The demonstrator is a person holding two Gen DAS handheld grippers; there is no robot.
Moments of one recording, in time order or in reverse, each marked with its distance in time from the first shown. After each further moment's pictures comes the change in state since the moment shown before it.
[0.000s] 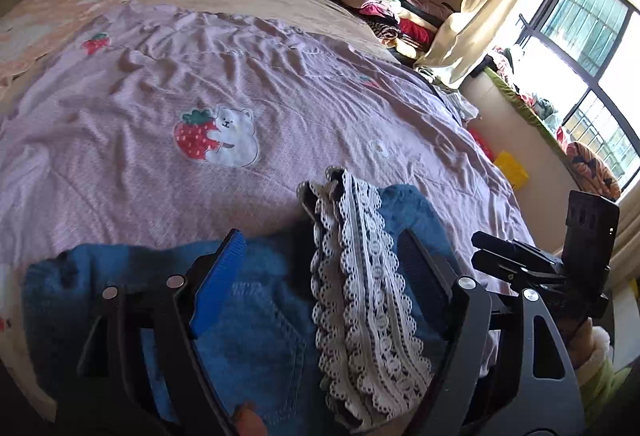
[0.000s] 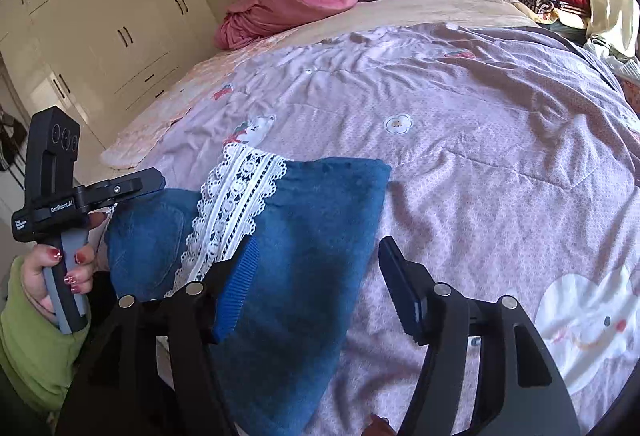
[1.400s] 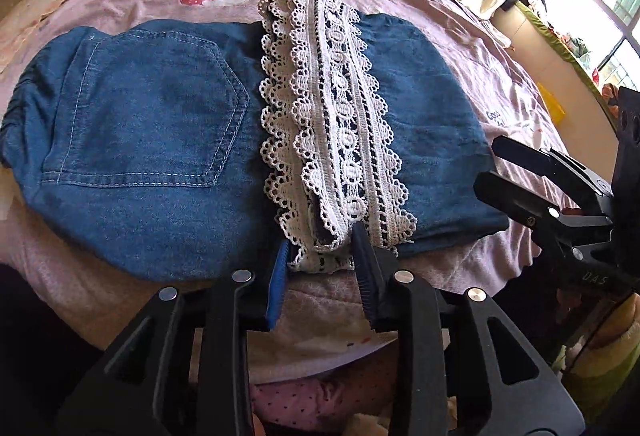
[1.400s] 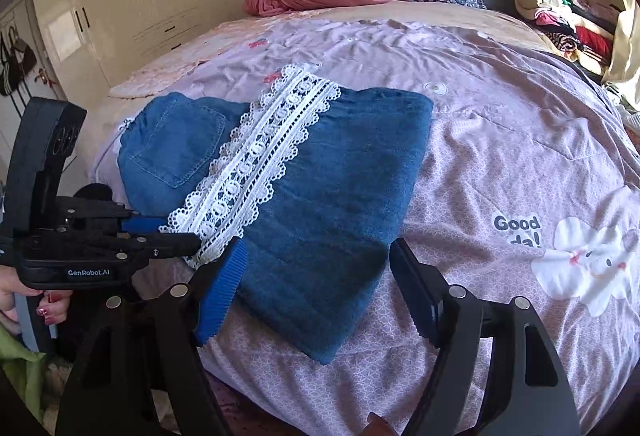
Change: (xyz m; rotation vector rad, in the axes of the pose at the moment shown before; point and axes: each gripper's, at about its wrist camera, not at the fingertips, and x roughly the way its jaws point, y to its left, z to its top) left arm 0.007 -0.051 -0.119 0.022 0.209 0.165; right arm -0.002 0.049 -0.070 -0.206 0.069 -0.077
